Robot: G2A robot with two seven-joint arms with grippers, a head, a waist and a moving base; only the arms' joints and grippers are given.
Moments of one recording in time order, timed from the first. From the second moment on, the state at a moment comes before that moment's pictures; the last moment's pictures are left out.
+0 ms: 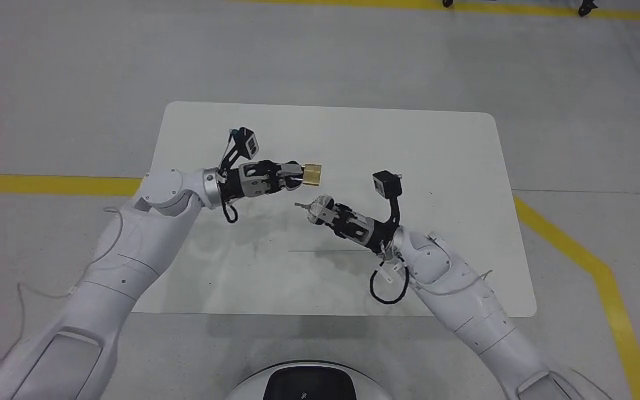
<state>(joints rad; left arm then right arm) 0.74 -1.21 -0.98 -1.04 -0.67 -0.18 -1.10 -1.02 -1.08 0.84 -1.36 0.14 -0.89 0.38</state>
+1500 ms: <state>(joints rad) 0.84 -1.19 -1.05 -1.26 -0.32 -0.42 -1.05 -0.96 -1.18 0.90 -1.14 0.56 -0.82 0.39</state>
